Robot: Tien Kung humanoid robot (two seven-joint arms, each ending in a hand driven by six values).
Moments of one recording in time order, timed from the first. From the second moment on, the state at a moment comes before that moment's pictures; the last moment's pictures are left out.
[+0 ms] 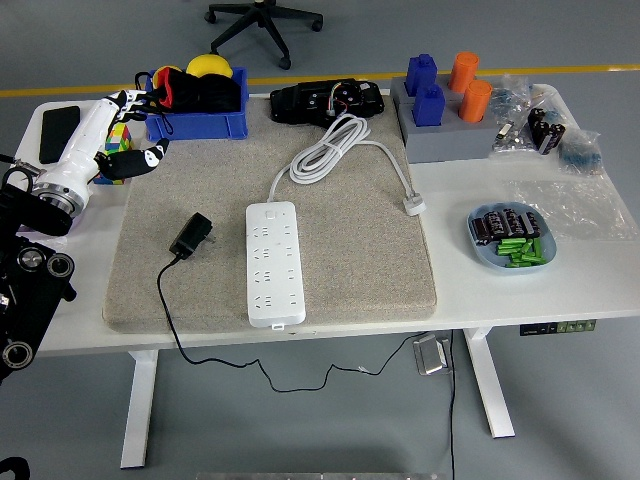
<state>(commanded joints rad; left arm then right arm) -0.37 0.19 -1.43 -1.31 1.85 0.01 0.10 -0.03 -0.20 1.43 0.36 -1.40 0.06 -0.24</state>
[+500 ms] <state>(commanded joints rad) -0.37 0.19 -1.43 -1.31 1.85 0.01 0.10 -0.03 -0.20 1.43 0.36 -1.40 0.06 -0.24</state>
